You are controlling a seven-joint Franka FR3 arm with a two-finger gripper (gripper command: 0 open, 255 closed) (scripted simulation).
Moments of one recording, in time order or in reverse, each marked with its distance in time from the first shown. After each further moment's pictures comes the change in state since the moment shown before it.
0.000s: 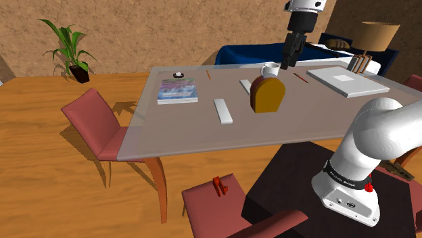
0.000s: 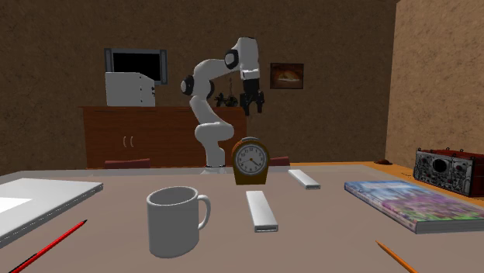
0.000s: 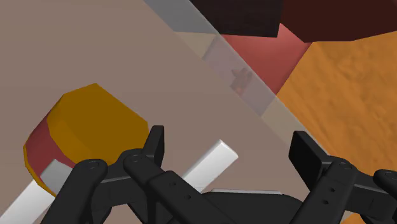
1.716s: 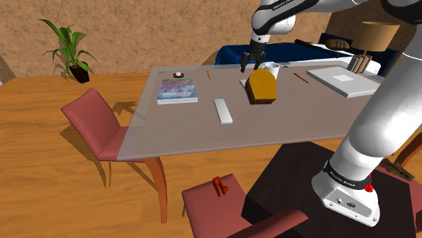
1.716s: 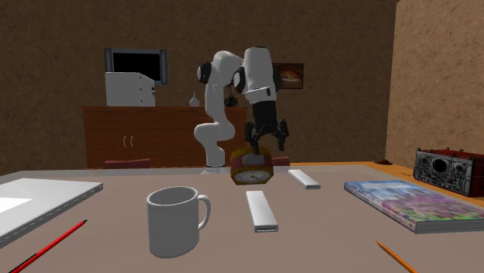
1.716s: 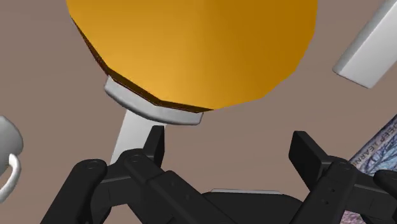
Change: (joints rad) arm -0.138 0.771 -0.153 0.295 -0.036 0.661 0.022
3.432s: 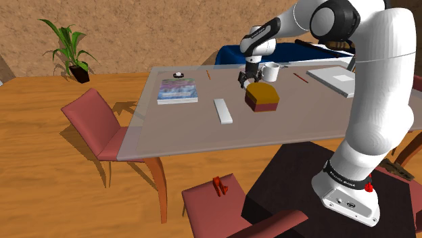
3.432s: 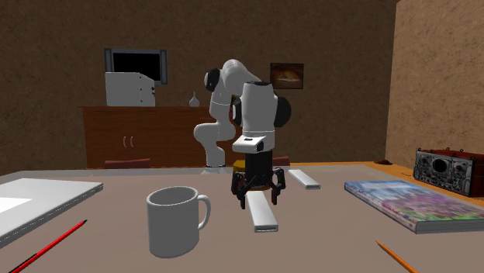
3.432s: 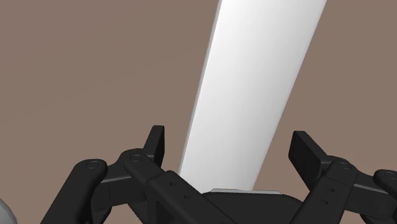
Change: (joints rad) arm -0.088 0.454 -0.042 0.298 0.082 -0.039 0.023
